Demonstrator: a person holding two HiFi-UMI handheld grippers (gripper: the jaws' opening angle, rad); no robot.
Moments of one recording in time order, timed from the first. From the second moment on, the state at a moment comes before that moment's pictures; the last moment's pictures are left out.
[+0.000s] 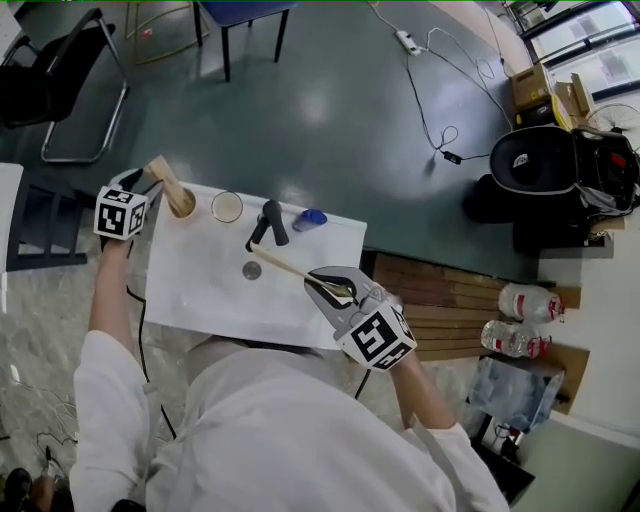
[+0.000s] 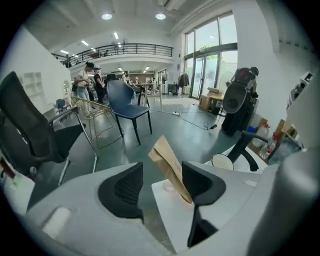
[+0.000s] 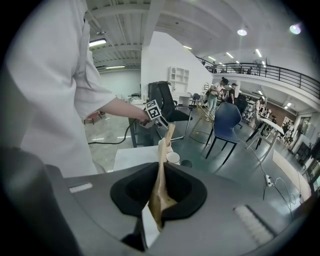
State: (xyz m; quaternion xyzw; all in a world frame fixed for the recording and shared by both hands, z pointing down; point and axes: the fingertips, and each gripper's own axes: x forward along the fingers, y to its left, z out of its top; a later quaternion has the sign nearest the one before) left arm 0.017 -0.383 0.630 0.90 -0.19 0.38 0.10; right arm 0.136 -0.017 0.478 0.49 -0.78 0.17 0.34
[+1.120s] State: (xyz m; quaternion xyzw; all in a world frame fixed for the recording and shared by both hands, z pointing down) left arm 0.056 -0.364 0.670 0.93 -0.12 0.29 0.17; right arm 0.129 -0.026 0.478 0.49 -0.77 0.18 0.36
